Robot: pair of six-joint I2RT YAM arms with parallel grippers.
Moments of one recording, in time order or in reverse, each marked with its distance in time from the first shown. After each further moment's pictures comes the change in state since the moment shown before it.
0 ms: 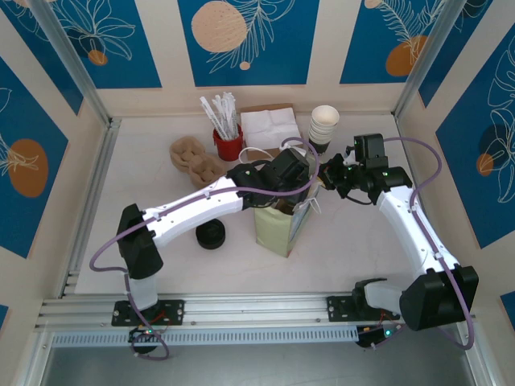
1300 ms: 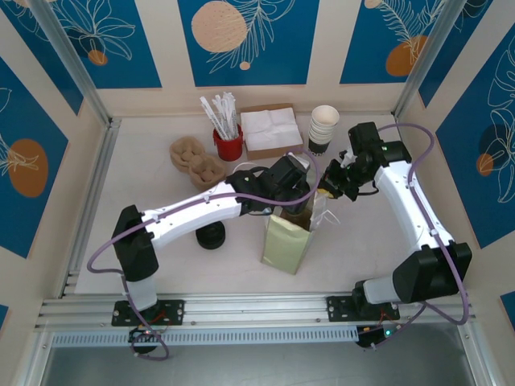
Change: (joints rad) left arm 0.001 -0.034 -0.100 0.047 0.071 0.105; right arm -0.005 0.187 0.289 -0.552 0.036 -0.341
